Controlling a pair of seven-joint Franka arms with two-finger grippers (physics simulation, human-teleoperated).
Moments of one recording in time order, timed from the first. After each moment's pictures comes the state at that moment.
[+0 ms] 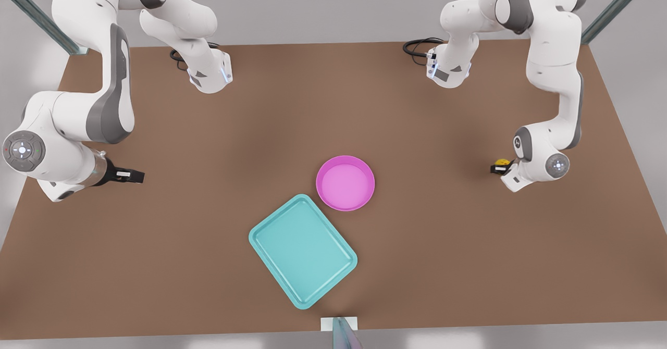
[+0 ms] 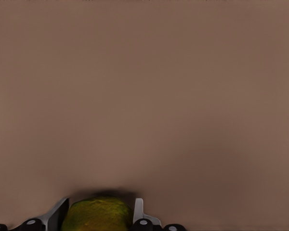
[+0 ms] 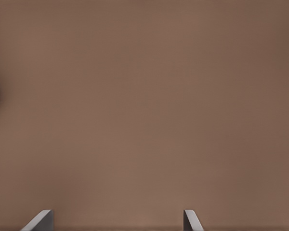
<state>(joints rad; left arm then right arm) 0.03 0.44 0.19 -2.14 0.03 2.28 0.30 -0.01 0.28 -0.03 -1.43 -0.09 1.52 0.08</state>
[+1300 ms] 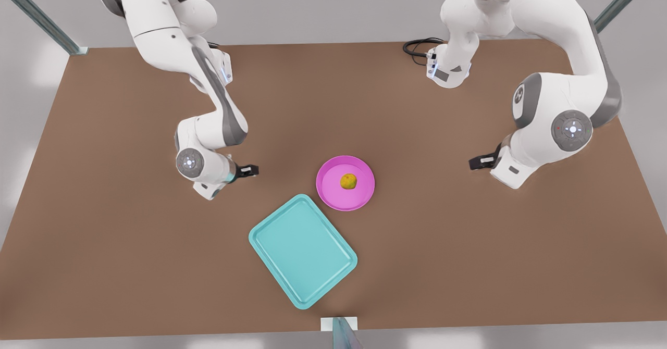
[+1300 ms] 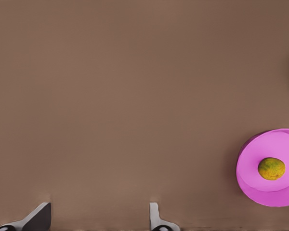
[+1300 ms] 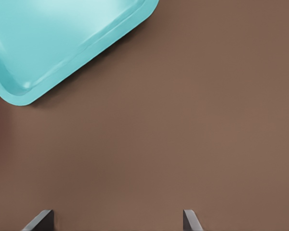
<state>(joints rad) -0.30 0.25 0.15 -1.46 -0.03 1.48 -0.26 0.37 0.33 -0.03 -1.95 0.25 2.07 0.09</state>
